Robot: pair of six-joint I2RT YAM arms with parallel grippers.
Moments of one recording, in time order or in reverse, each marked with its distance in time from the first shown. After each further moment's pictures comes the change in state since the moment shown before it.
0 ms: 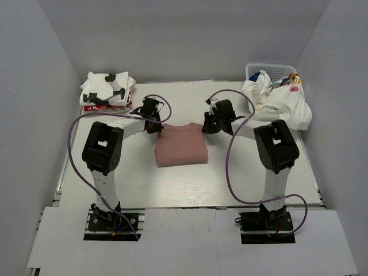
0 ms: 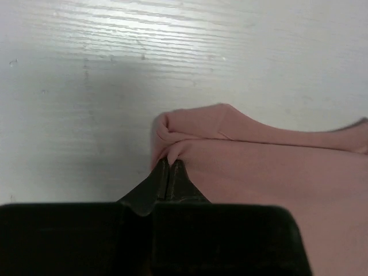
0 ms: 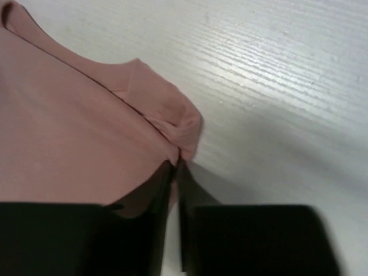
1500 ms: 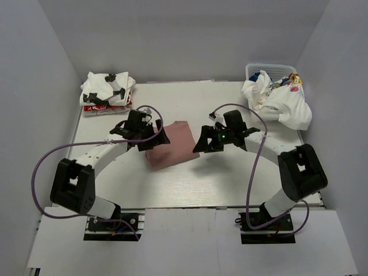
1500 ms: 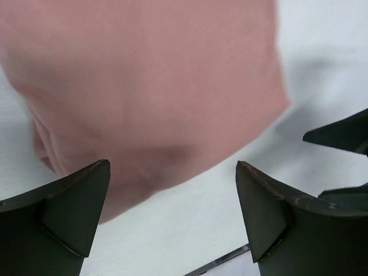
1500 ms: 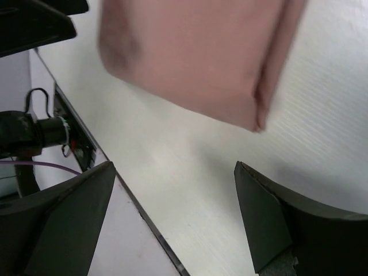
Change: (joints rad) left arm -0.019 -0.425 -0.339 -0.122 0.329 -0.090; right arm 0.040 -0.324 -0.276 -0.169 -0.420 0.251
